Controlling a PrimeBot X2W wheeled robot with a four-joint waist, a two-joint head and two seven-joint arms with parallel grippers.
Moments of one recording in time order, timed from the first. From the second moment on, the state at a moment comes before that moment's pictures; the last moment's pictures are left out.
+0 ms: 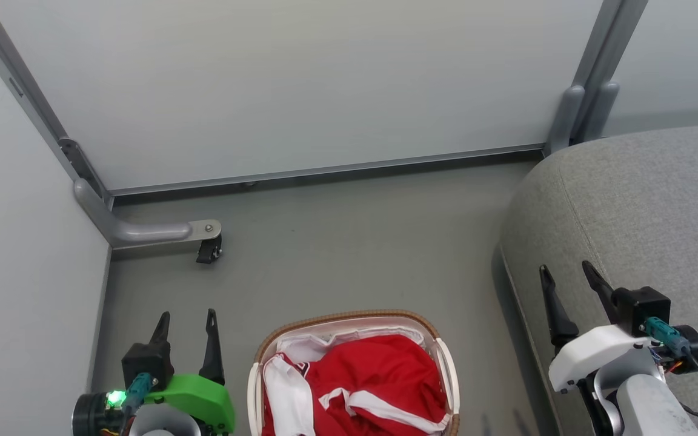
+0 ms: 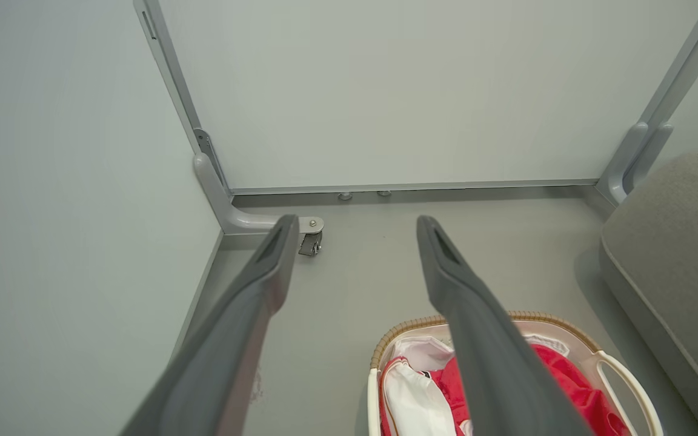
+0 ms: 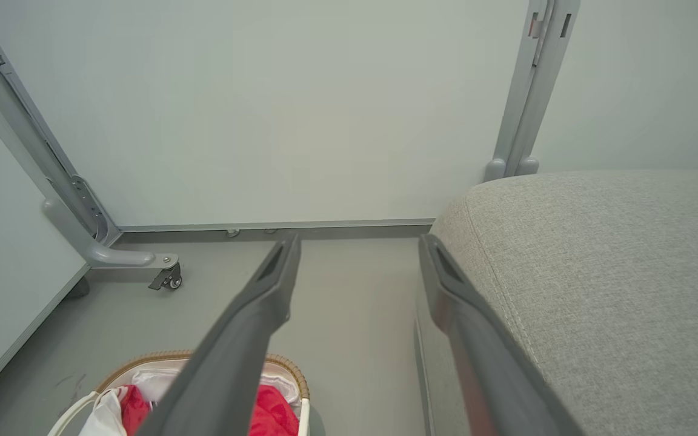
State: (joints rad) left arm -0.14 0.05 -0.12 0.52 -0.17 -0.02 -0.25; right arm -0.21 -0.06 -0.02 0.44 0.13 0.13 -0.24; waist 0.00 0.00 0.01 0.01
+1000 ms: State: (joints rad) left arm -0.47 0.06 -0.27 0.72 -0.04 -0.03 -0.26; right arm -0.48 -0.05 0.06 0.23 0.14 0.13 -0.26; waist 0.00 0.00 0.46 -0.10
